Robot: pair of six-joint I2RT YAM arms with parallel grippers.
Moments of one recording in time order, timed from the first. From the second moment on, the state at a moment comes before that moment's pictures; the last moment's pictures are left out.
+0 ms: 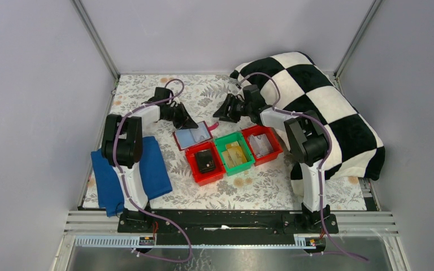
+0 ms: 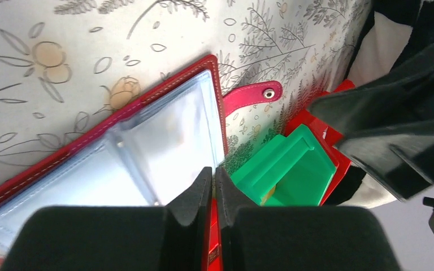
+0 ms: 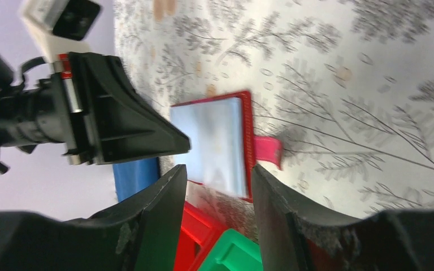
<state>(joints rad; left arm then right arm) -0.13 1.99 1.30 -0.34 0.67 -0.65 0.45 2.14 1.38 0.16 -0.55 0.82</state>
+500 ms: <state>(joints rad) -0.03 1.81 1.16 -0.42 0.60 -0.59 0.59 2.24 1.61 0.09 -0.60 0.78</state>
